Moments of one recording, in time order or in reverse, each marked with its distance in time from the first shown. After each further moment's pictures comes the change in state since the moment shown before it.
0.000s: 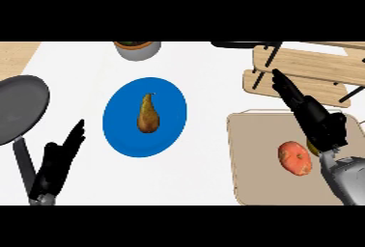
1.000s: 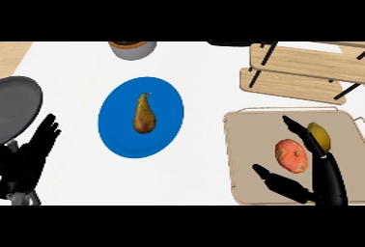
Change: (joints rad) left arm 0.011 0.003 0.211 0.056 0.116 -0.110 -0.136; right arm 0.406 0.102 0.047 -0.266 0.489 -0.455 -0.042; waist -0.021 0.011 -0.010
